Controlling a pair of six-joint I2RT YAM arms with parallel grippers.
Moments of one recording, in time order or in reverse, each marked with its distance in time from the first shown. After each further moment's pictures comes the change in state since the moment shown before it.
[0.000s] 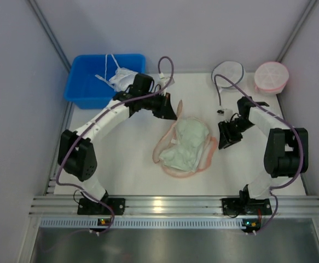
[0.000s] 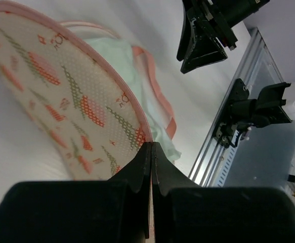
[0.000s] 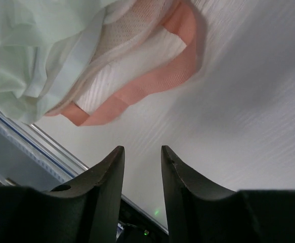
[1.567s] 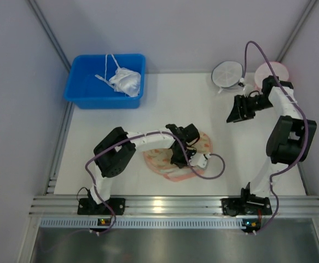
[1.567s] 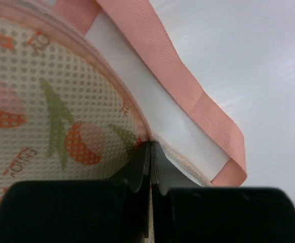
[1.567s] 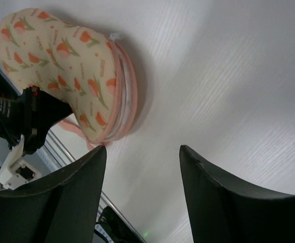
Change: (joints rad) left arm -0.480 0.367 -0.023 -0.311 -0.261 1.057; right arm -0.237 0.174 0.400 -0.196 -0.266 -0.151
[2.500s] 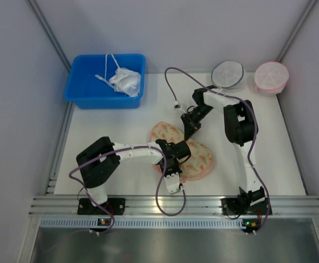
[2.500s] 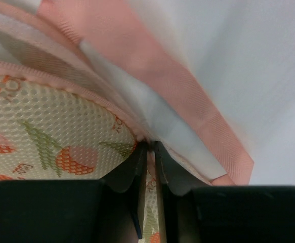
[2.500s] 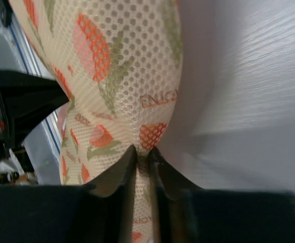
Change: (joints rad) left arm -0.127 -0.250 -0.340 0.066 -0.410 0.887; right arm 0.580 0.516 0.327 -0.090 -0.052 -0.143
